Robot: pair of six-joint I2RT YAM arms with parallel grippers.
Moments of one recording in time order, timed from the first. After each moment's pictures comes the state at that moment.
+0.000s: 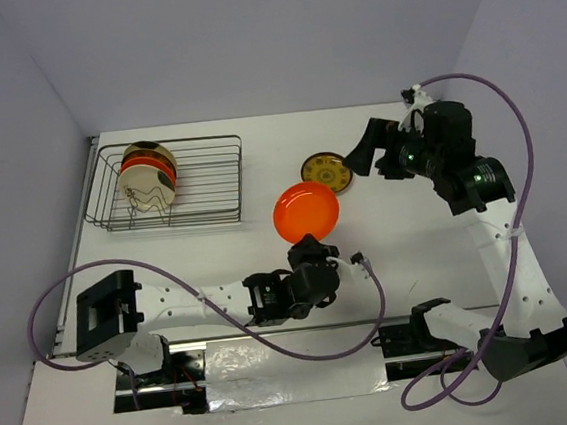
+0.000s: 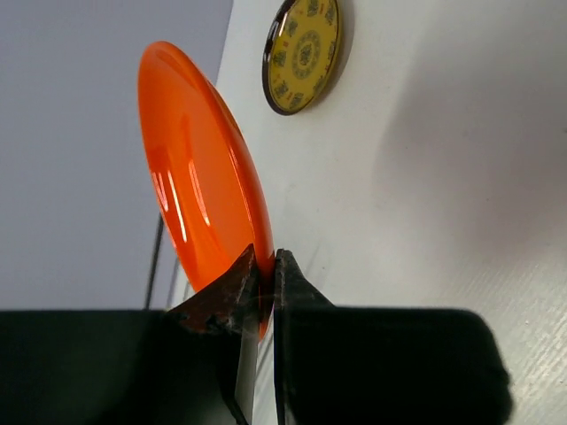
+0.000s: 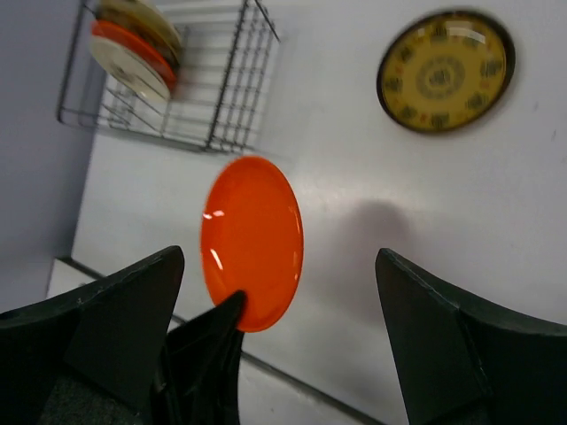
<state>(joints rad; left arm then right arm) -1.35 1.55 1.05 0.00 -0.85 0.61 0.19 1.08 1.44 -0.78 -0.32 0.44</state>
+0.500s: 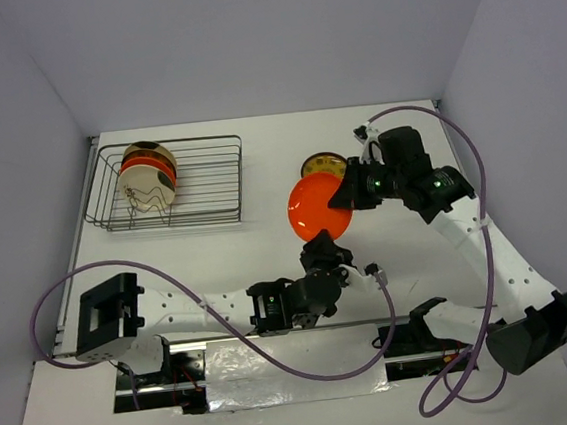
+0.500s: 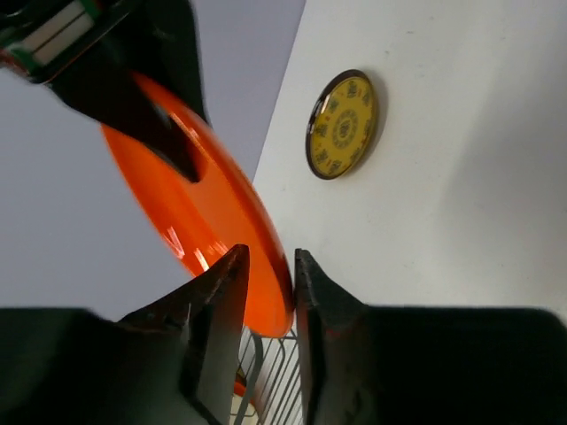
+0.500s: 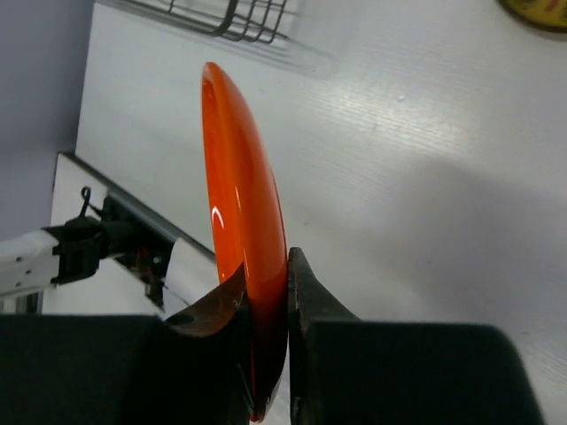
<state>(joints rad) -1.44 1.58 1.05 0.25 -0.88 0.84 0.37 1.12 1.21 -0.78 -0.38 0.43</state>
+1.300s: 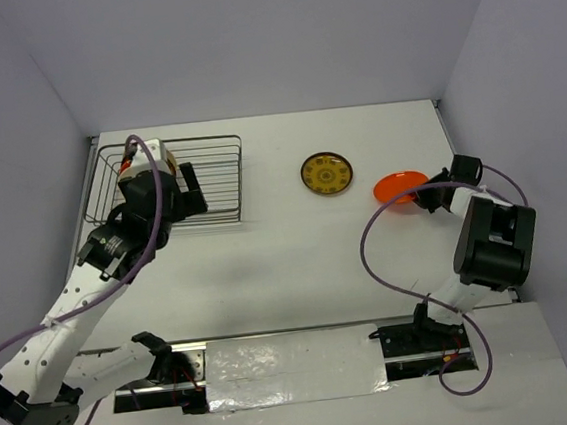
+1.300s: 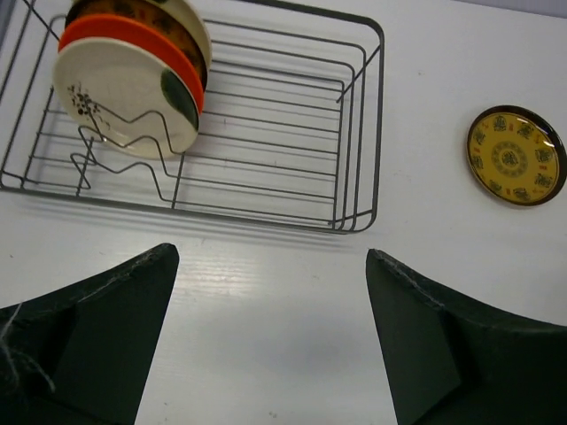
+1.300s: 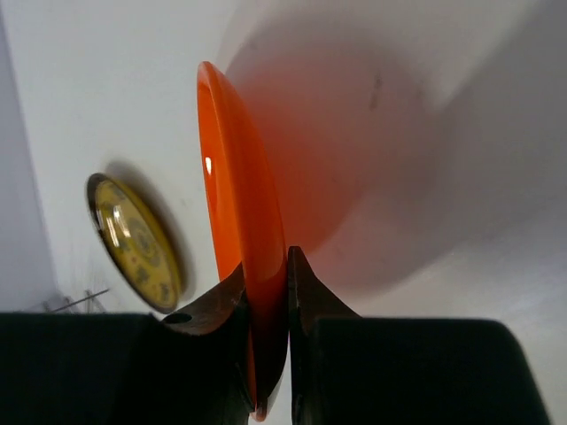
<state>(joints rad) -0.61 1.02 1.18 -0.67 -0.58 -0.43 -0.39 1.54 0.77 -0.06 -0.29 0.83</state>
